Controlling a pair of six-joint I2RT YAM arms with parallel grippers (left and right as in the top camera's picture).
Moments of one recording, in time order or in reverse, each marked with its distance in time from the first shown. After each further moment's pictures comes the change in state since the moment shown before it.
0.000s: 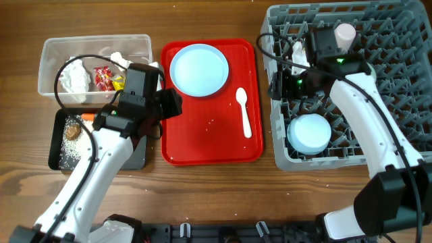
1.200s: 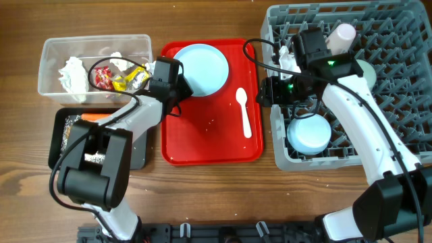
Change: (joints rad) left arm -0.003 0.526 0.004 0.521 -0.121 -0.220; right arm 0.075 -0.013 0.008 -0.058 -0.042 -0.024
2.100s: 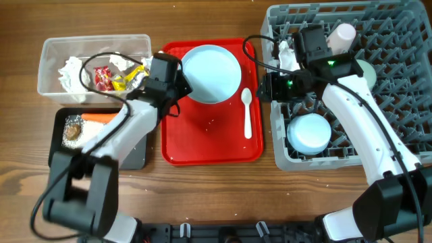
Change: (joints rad) left arm -0.019 -0.173 0.002 -0.119 -0.015 0.002; right arm 0.000 0.000 0.000 0.077 0.005 -0.005
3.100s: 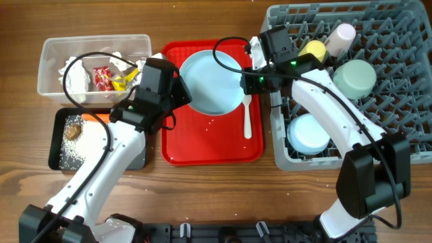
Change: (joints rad) left arm -0.055 -0.283 0.000 -0.251 0.001 0.040; right arm 0.121 0.161 0.000 0.284 0.073 0.019
